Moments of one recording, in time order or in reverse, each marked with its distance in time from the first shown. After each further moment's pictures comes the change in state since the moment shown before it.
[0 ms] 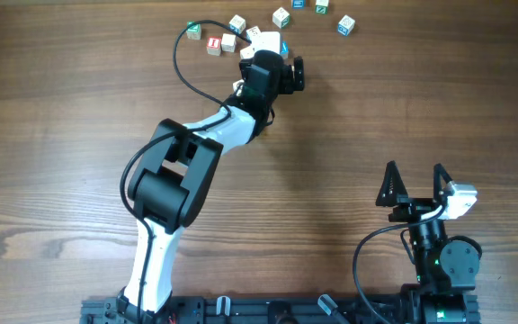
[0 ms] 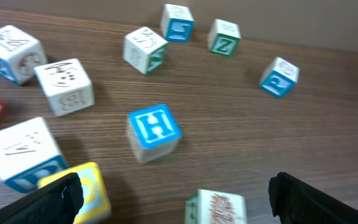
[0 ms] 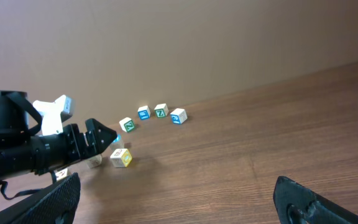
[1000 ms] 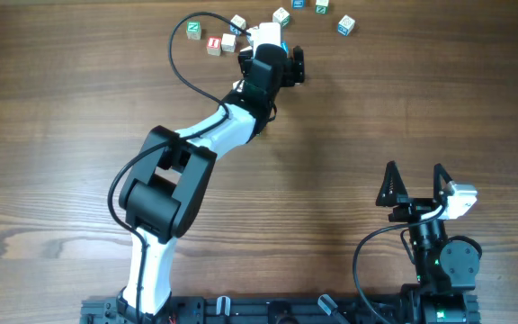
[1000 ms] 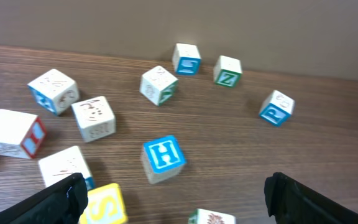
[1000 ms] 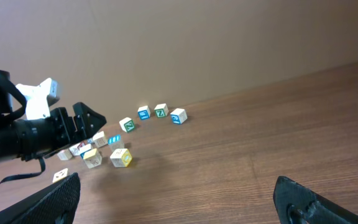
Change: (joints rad) left arm 0.002 -0.077 0.000 -0.043 -0.091 0.003; right arm 0.000 0.000 0.000 0.000 0.000 0.000
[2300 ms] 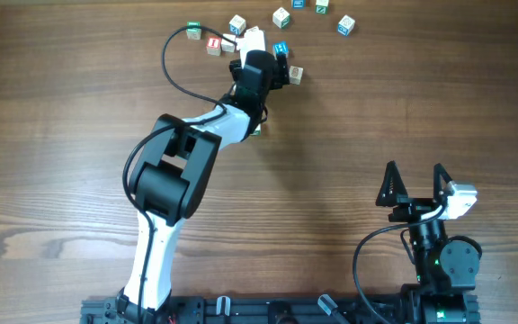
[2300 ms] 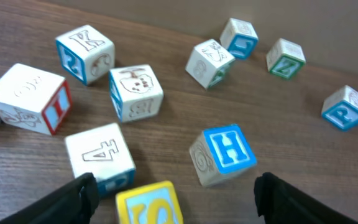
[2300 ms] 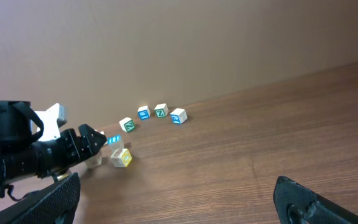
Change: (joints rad) left arm 0.049 0.135 0.013 0.089 -0.010 -0.072; right arm 0.000 0.000 0.000 0.000 0.000 0.000
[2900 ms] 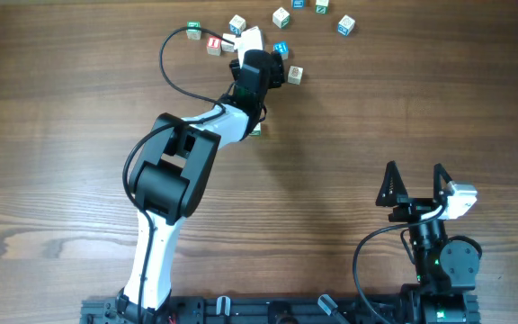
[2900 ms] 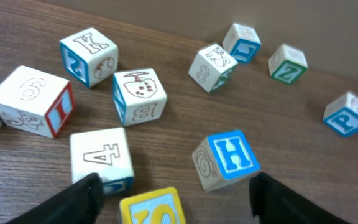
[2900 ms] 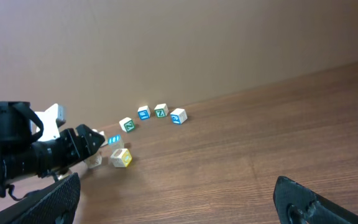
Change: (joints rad) left arm -0.001 0.006 0.005 0.004 -0.001 -0.007; right arm 0.000 0.000 0.000 0.000 0.000 0.000
